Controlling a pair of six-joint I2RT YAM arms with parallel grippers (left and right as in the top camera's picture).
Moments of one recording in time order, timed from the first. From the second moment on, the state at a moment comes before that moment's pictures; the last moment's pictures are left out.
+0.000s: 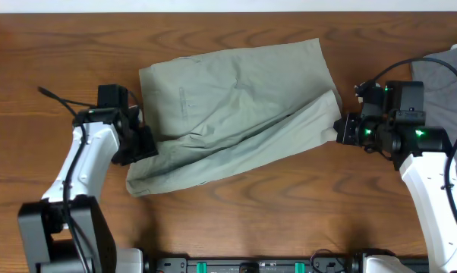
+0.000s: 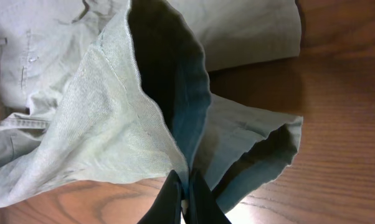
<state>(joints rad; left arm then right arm) 0.08 1.60 1.02 -0.86 0.18 -0.18 -0.02 1.30 1.02 -0.77 -0.34 0.17</state>
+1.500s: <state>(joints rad) 0.08 1.65 1.06 -0.89 0.33 -0.07 -0.02 1.30 1.02 -0.75 -0.34 0.18</state>
